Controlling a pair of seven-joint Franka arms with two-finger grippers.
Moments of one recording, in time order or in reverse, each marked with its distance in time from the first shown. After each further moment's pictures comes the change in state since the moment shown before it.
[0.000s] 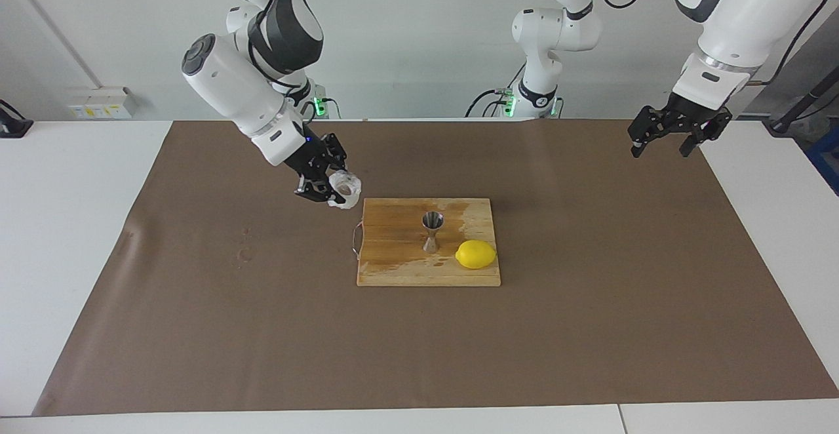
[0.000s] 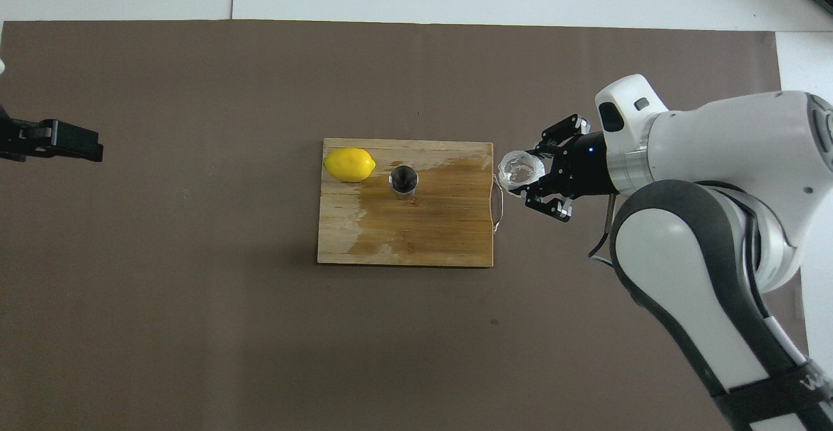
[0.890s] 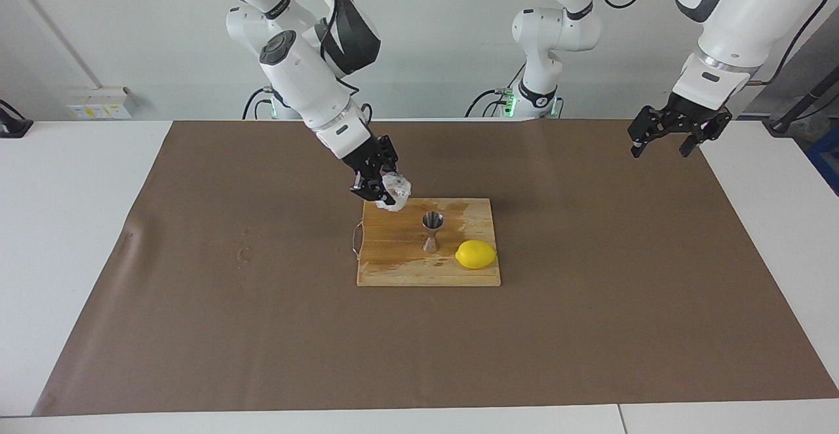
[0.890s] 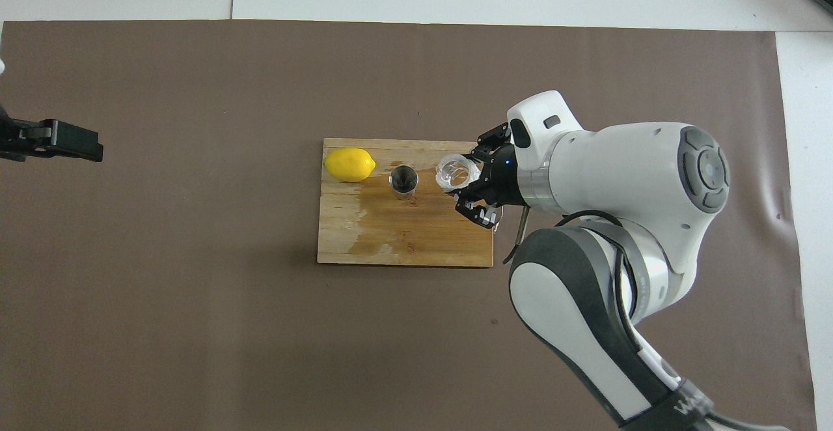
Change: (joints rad) left arm 0.000 0.000 0.000 0.000 0.000 0.000 0.000; right arm 0.020 0.064 0.145 -0.005 -0.093 0.187 0.201
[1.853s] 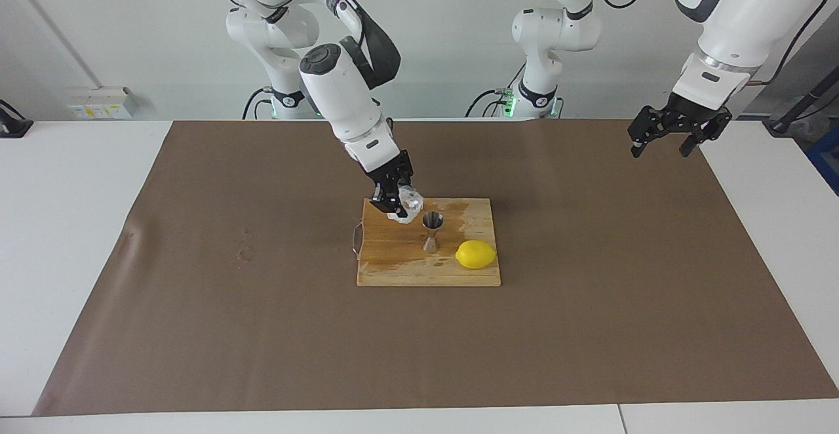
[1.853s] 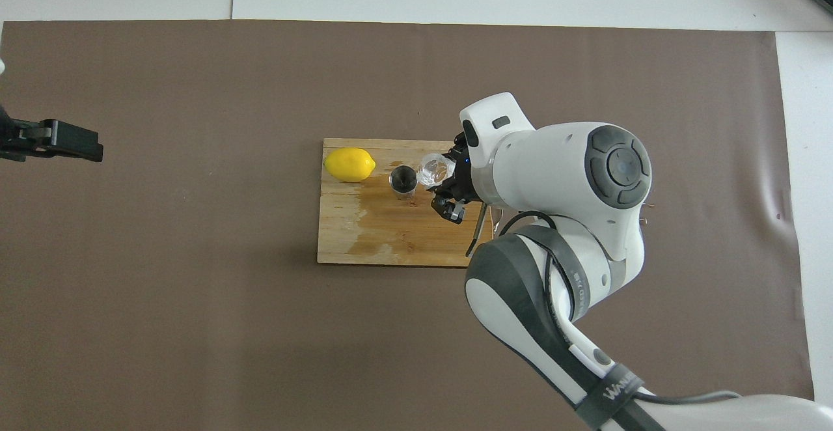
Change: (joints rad) left arm 0.000 0.000 0.000 0.000 0.000 0.000 0.000; right arm 0.014 0.120 0.069 0.068 -0.281 0.038 0.238
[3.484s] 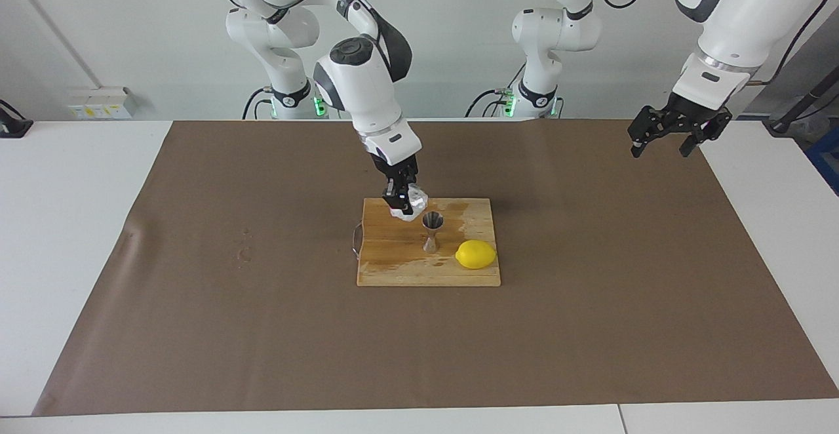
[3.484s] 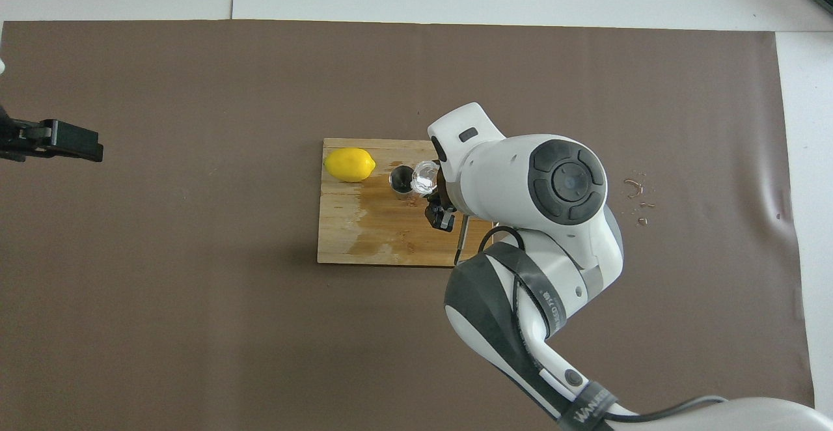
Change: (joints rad) left arm 0.000 0.000 0.000 0.000 0.000 0.000 0.000; right arm 0.028 0.021 0.021 0.035 -0.203 -0.052 0.079
